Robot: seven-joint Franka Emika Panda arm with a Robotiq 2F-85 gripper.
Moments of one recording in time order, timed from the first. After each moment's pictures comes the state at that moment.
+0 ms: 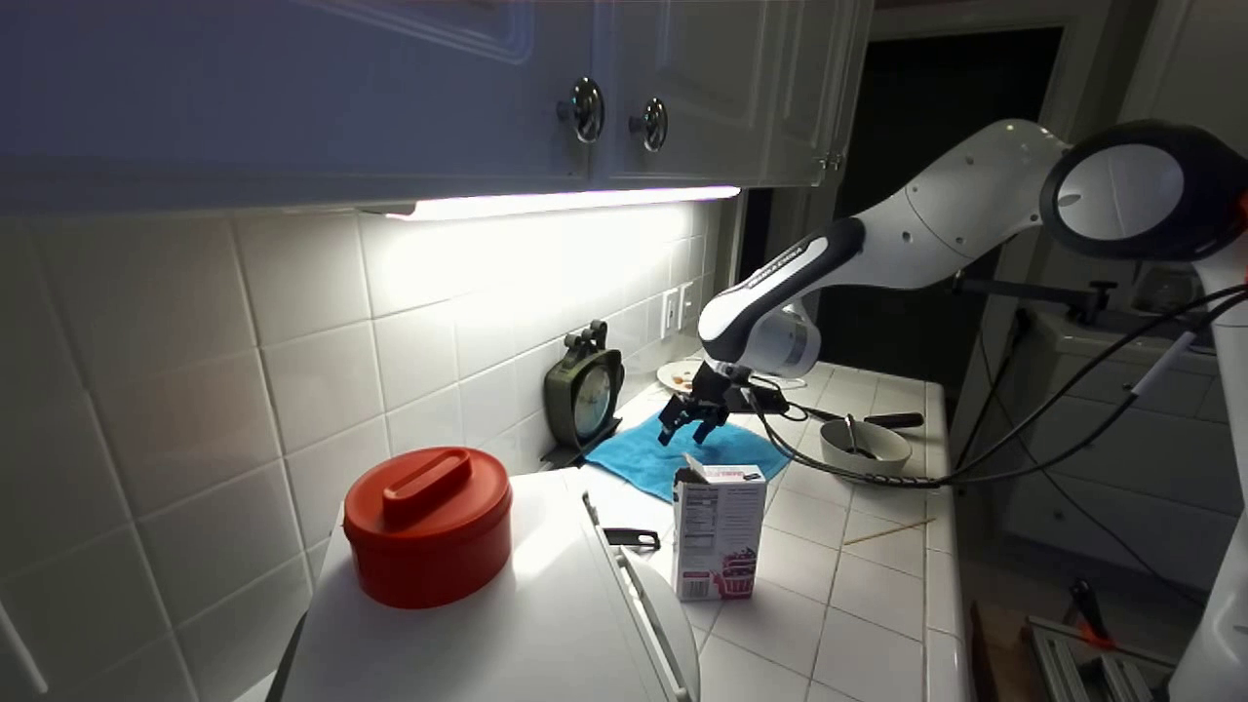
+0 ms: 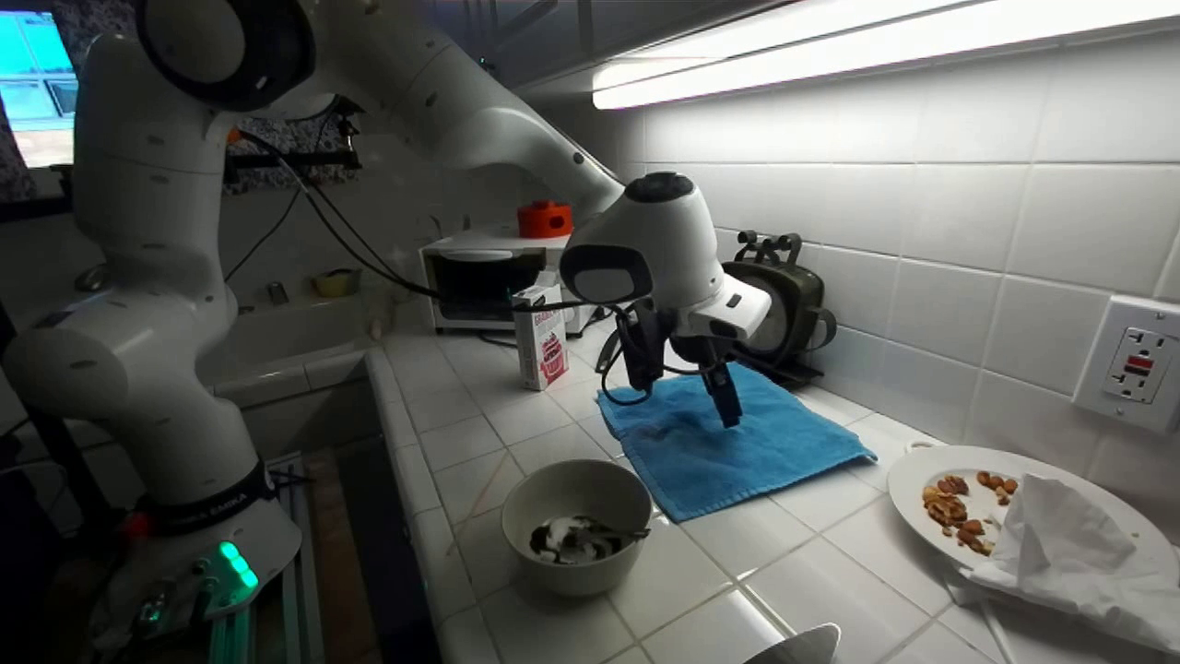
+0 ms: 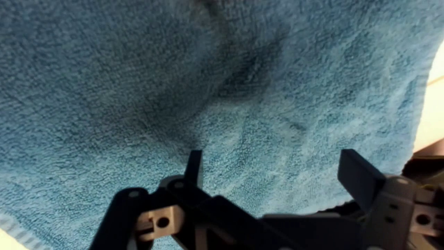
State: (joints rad) arm -0.38 0.39 -0.05 -2.00 0.55 2.69 -0.35
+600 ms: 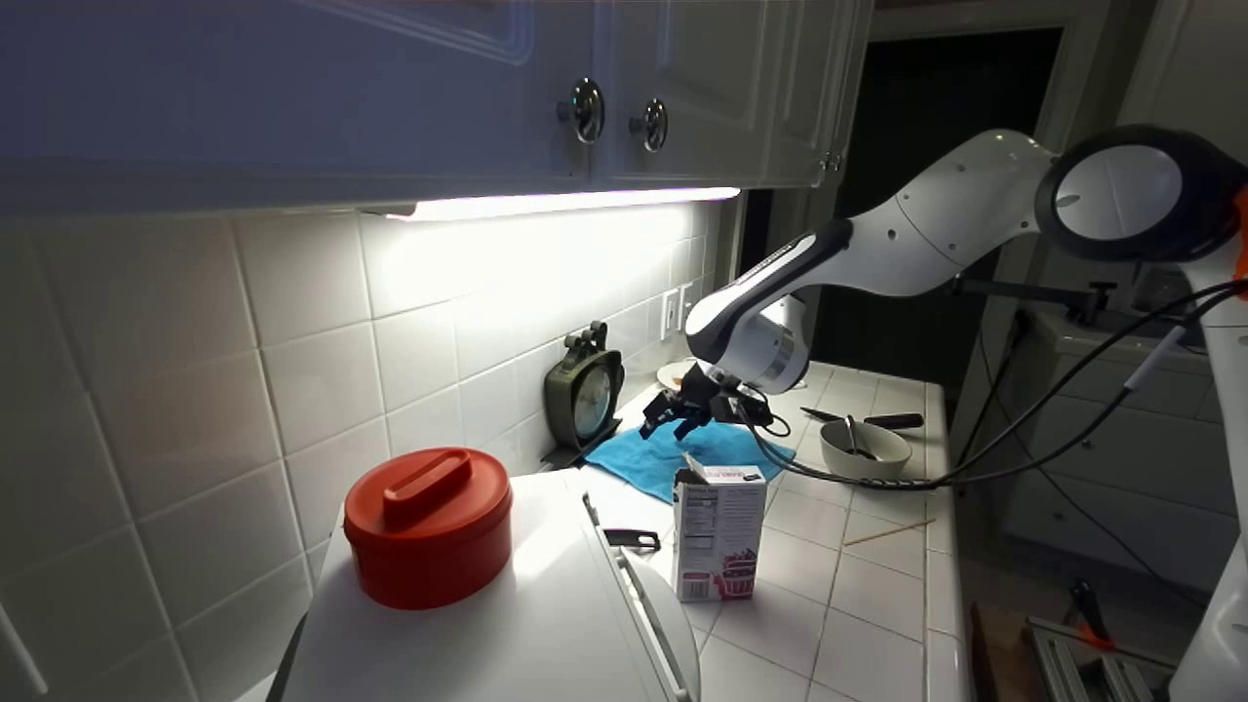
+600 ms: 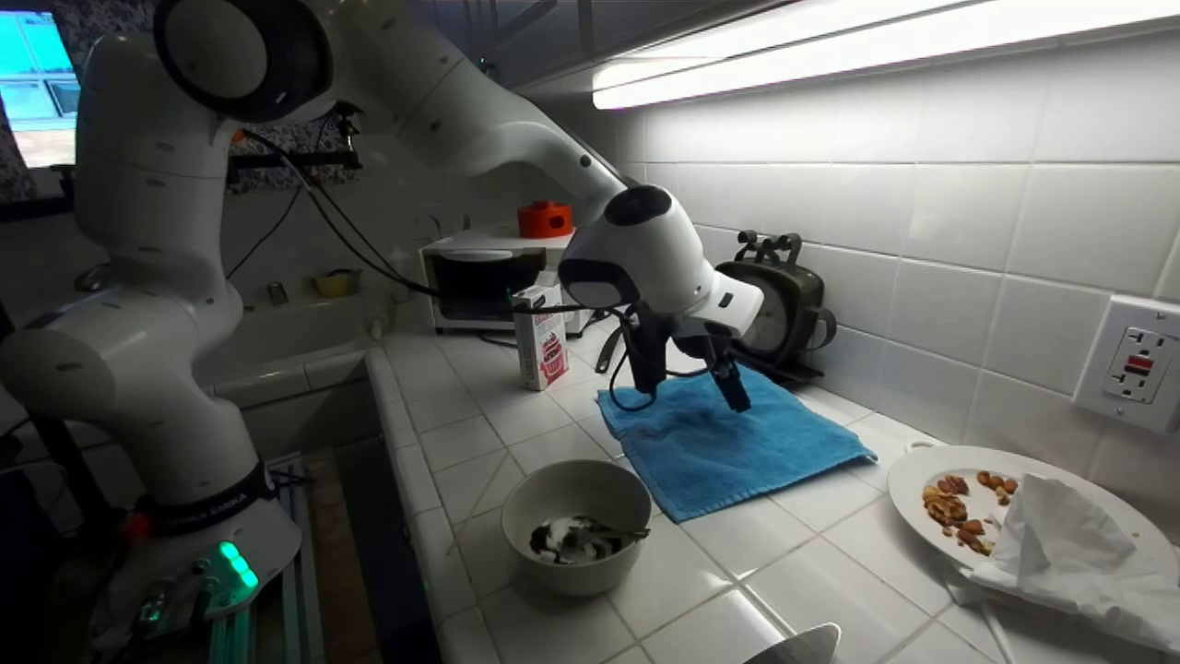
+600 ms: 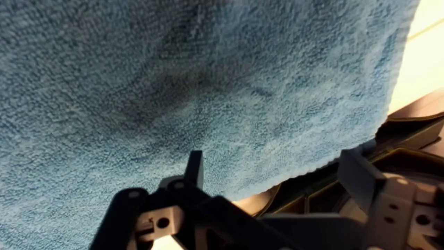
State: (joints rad) arm -0.45 0.42 0.10 -1.99 0.77 2.86 -0.53
